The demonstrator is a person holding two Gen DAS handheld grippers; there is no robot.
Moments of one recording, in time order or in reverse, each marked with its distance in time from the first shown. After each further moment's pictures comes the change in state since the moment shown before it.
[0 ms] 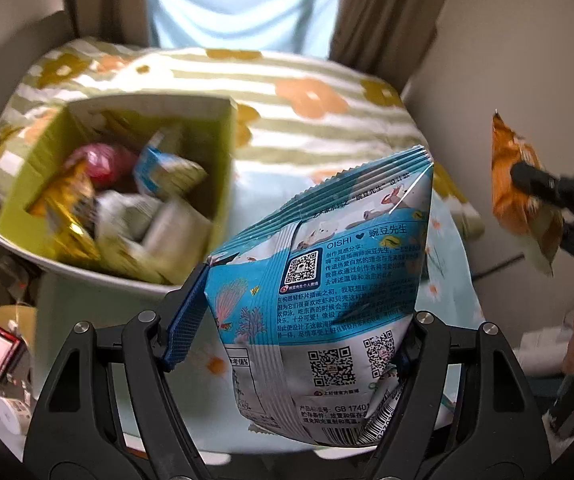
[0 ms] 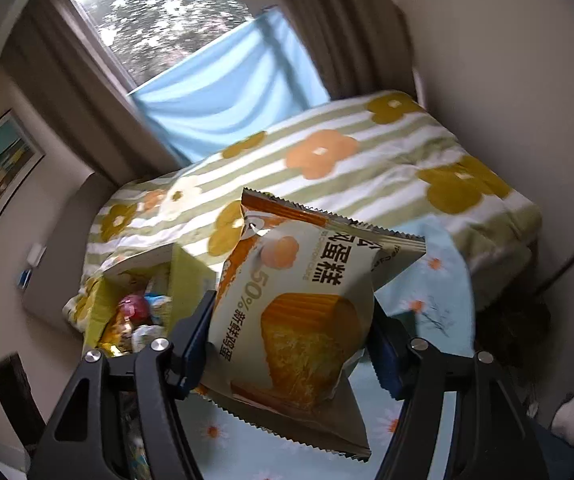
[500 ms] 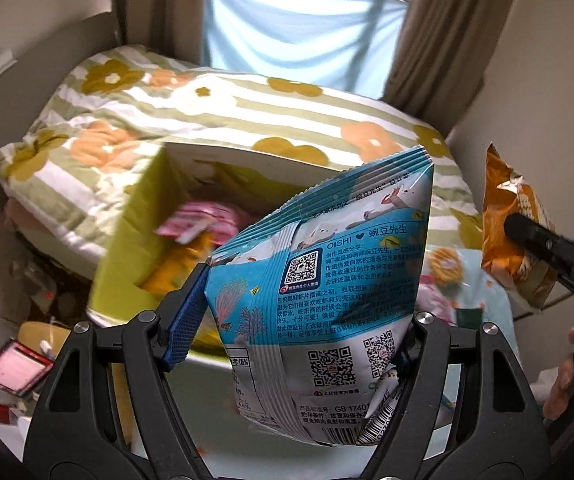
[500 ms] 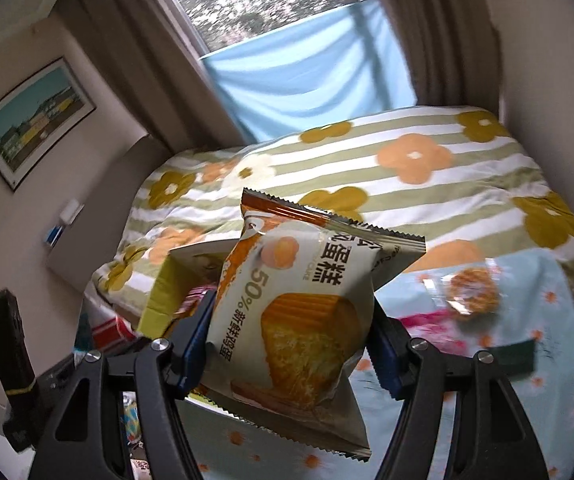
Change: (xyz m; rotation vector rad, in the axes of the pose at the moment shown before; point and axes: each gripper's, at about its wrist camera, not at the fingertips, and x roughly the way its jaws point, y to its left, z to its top) left arm -0.024 0.172 0.077 -0.081 -0.063 0.074; right arm 0.083 0.185 -0.006 -0.165 0.047 0.130
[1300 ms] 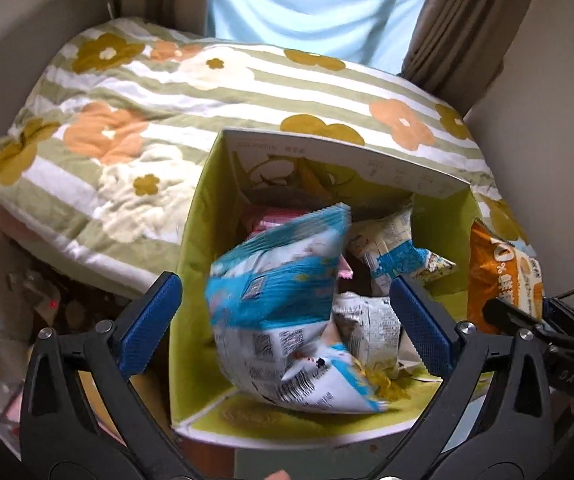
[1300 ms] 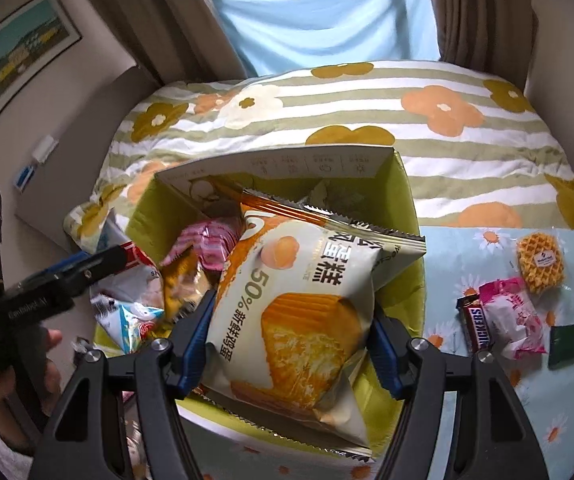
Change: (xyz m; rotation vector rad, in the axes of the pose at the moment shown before) left arm 0.094 0.117 0.033 0.019 0.110 -0.037; right arm 0.122 0.060 -0.042 -0.078 0.196 -0.089
